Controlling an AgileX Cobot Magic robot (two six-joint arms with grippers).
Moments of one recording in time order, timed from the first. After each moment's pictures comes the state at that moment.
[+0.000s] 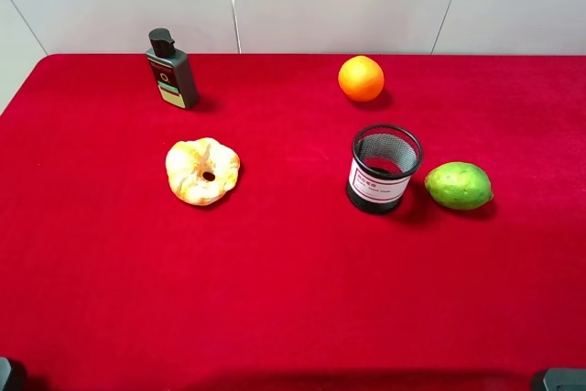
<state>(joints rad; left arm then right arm) -0.07 0.21 -0.53 -0.02 1.11 0.10 -0.02 -0.01 -0.50 0.03 1.02 -0.04</state>
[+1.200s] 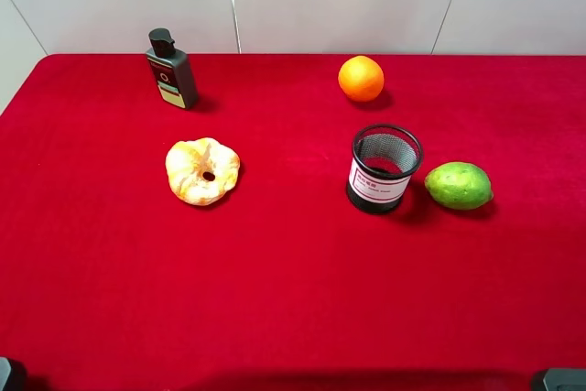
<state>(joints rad) -0.02 0.00 -0.50 -0.05 1.07 0.10 -0.02 -0.01 -0.50 0.03 1.02 -0.04</state>
